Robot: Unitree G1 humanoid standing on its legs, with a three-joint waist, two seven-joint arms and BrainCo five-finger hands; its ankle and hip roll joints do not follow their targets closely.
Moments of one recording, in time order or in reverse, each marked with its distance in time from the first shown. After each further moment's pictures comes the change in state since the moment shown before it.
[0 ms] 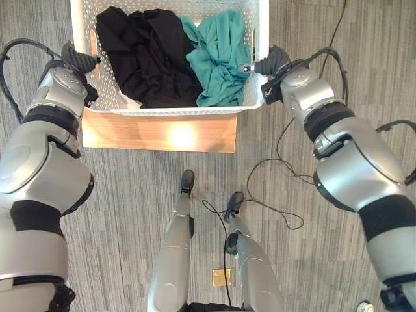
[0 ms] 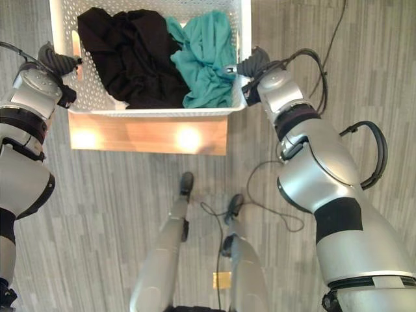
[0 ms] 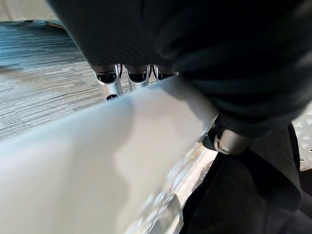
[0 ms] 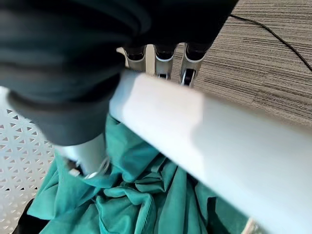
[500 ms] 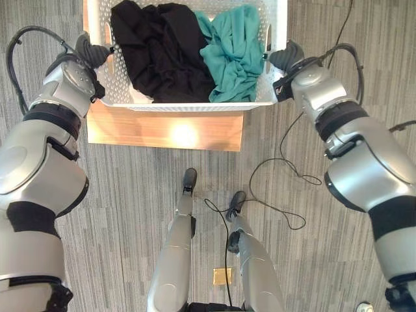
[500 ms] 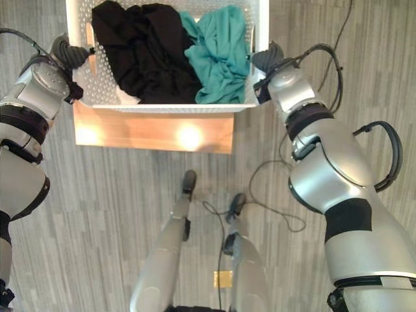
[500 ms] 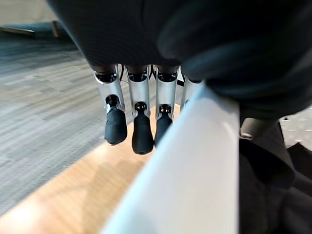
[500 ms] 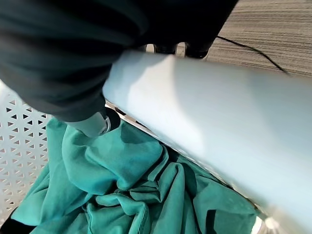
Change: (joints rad) left arm 0.015 0.055 -0.070 -0.222 0.093 -0.019 0.001; right arm 0.043 -0.117 0.020 -0.103 -0.003 0.024 -0.067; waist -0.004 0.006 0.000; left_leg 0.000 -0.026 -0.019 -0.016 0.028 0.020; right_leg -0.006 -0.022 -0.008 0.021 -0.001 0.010
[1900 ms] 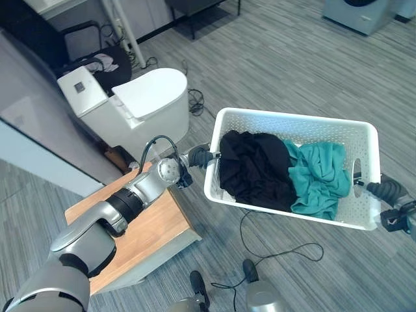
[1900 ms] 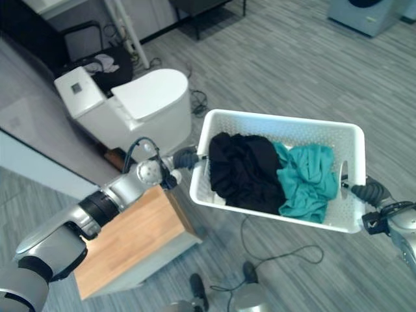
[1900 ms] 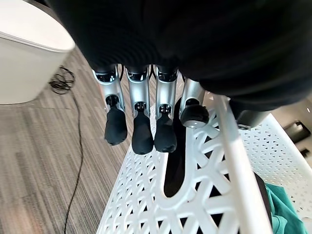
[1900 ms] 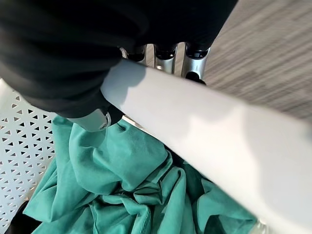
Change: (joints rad) left arm 0.597 -0.215 0.174 -0.674 0.060 -0.032 -0.197; right arm 1.515 -0.639 -0.885 -1.022 -0.116 0.096 0.205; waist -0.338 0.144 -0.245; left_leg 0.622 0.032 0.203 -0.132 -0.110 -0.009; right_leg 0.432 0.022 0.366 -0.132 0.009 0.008
